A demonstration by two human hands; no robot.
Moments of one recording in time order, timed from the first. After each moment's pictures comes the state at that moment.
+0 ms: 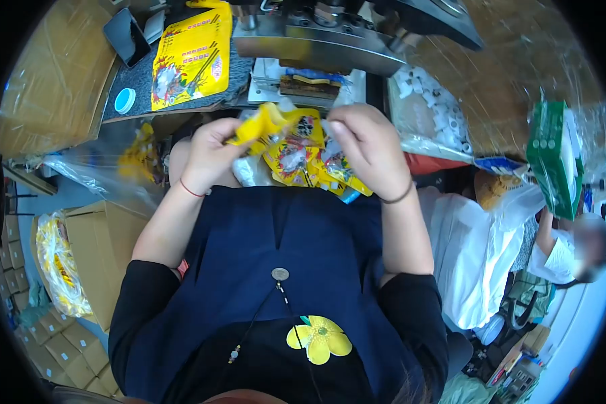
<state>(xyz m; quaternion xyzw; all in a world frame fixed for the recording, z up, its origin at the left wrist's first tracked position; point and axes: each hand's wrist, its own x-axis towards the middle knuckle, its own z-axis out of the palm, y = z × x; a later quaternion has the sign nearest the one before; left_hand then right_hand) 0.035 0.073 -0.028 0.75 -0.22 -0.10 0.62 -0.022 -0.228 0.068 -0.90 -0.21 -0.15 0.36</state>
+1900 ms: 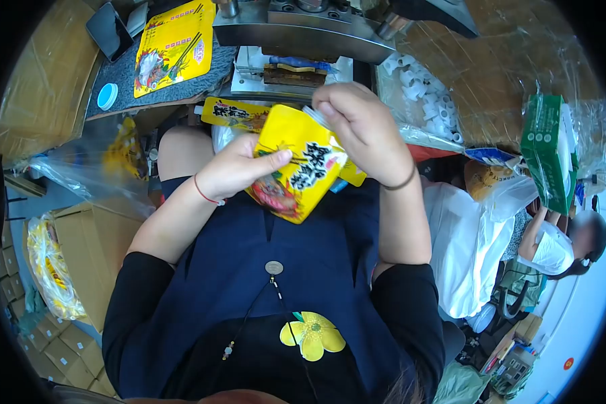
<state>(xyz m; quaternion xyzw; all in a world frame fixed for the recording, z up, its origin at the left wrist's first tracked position) -0.003 0.007 0.008 0.55 -0.17 -0.40 0.72 -0.010 -0.233 0.084 -0.89 -0.22 -0.09 0.39</state>
